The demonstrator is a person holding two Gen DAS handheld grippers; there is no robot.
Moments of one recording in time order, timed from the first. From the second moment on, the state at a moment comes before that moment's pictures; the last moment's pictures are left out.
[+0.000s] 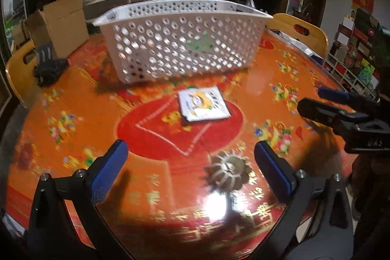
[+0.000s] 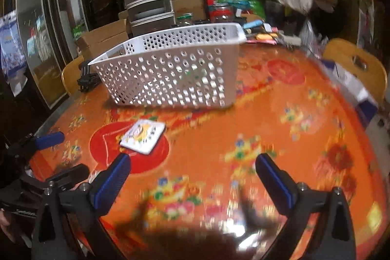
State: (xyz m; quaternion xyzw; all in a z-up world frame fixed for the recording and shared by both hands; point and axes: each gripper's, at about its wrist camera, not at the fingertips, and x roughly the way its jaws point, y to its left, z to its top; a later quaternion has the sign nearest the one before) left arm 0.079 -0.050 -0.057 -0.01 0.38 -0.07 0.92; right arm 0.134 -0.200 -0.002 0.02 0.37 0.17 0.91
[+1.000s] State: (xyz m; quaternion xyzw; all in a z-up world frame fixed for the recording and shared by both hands) left arm 0.090 0.013 -0.087 -0.05 0.36 -0.03 0.93; right arm 0.182 -0.096 -0.035 -0.03 0.43 0.21 0.88
